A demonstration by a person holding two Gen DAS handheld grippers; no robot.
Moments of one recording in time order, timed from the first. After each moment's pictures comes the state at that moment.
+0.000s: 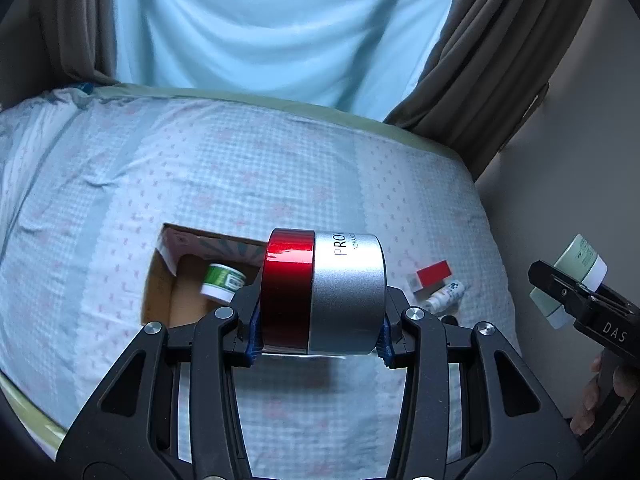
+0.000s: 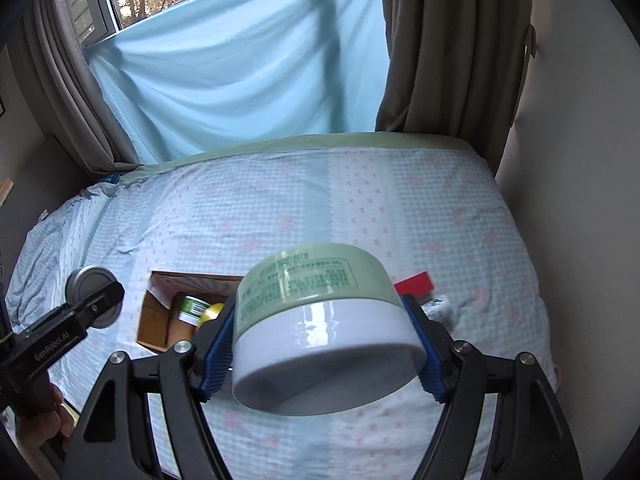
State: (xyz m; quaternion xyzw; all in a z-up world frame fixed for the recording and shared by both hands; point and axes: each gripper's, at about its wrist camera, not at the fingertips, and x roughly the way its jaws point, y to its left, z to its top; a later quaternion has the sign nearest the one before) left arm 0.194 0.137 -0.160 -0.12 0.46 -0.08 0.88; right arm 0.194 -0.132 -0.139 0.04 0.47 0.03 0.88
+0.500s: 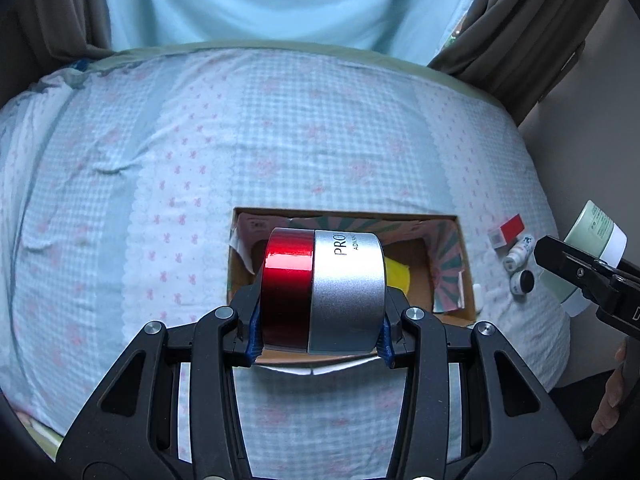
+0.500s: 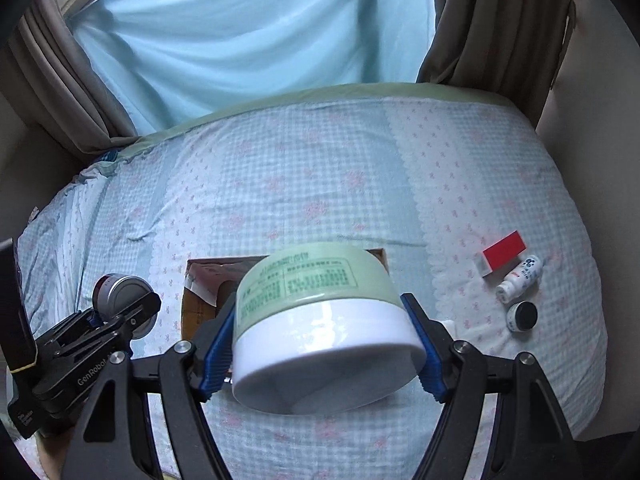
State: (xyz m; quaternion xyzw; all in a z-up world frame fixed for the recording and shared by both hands) left arm 0.263 0.255 -0.270 -0.07 0.55 -0.09 0.83; right arm 0.250 0.032 -0.220 0.07 0.54 0.02 0.84
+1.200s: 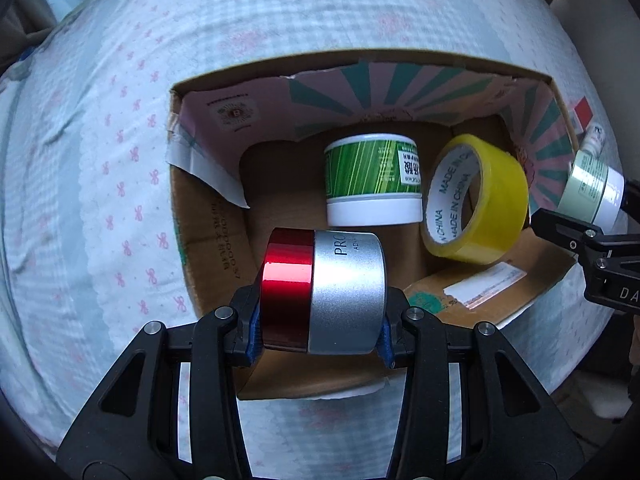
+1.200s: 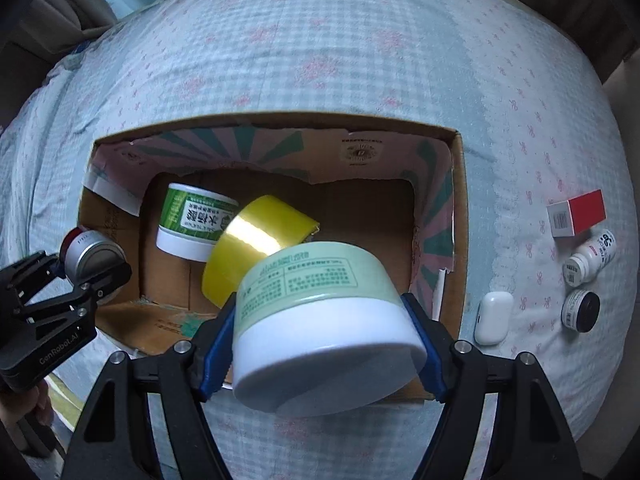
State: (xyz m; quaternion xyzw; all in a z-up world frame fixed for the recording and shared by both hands) left arm 0.287 0.231 -0.430 0.06 0.67 -0.12 0.73; right arm 0.287 0.046 -0.408 -0.01 0.67 0.06 0.74
